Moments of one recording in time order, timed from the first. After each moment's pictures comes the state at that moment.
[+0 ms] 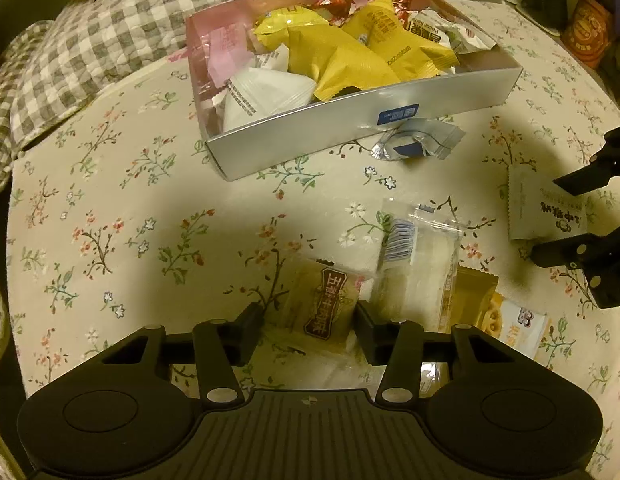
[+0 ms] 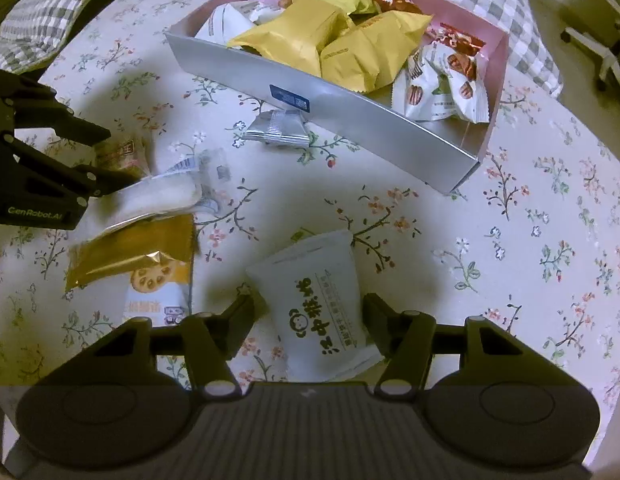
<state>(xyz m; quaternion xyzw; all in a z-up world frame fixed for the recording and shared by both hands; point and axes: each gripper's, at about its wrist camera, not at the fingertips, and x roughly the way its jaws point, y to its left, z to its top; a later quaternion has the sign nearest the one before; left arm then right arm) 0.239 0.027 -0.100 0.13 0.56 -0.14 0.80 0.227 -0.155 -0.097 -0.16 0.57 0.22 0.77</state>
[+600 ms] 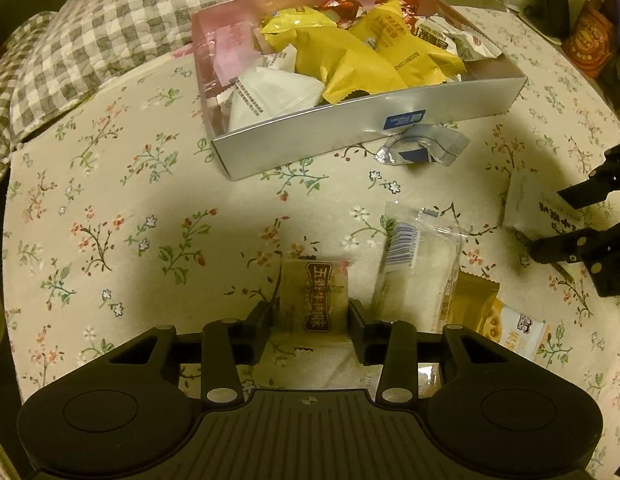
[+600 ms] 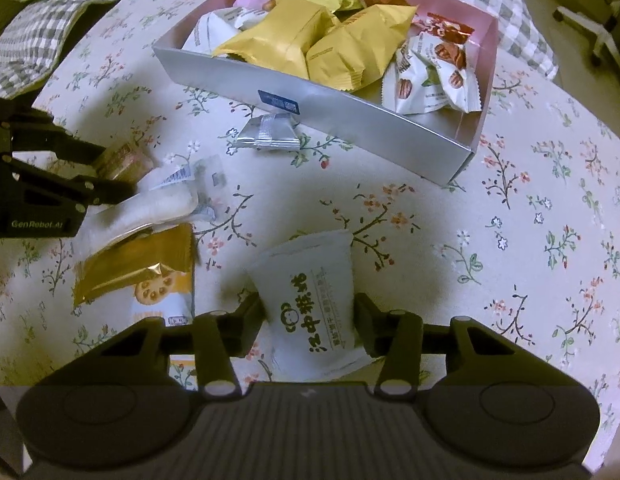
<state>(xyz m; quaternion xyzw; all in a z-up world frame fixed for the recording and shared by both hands) 0.243 0.031 -0.100 0.11 0.57 -0.14 0.80 0.234 -0.161 -0.098 -0.13 0.59 0.21 0.77</state>
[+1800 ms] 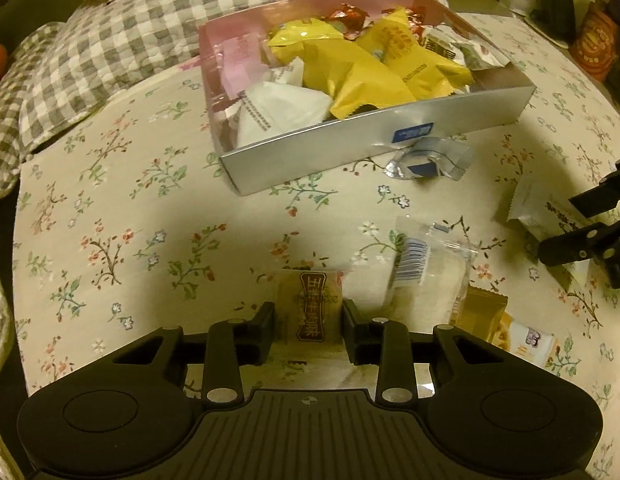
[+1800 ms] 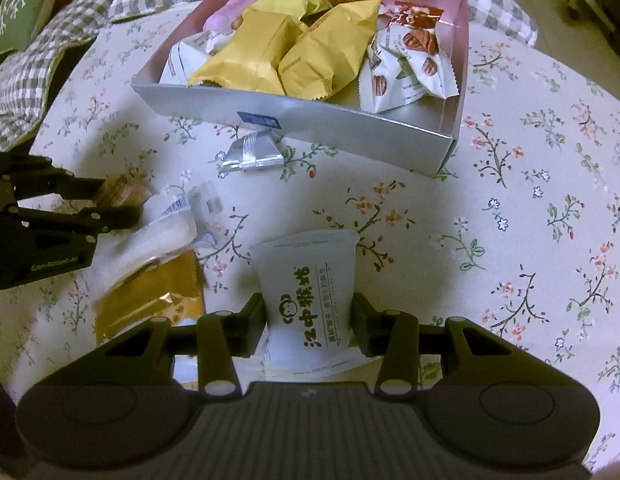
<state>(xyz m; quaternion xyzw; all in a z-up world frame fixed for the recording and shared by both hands) 0.245 0.030 -0.099 0.13 0.55 -0.13 0.81 0.241 -0.171 -0.091 -0.05 0.60 0.19 0.78</state>
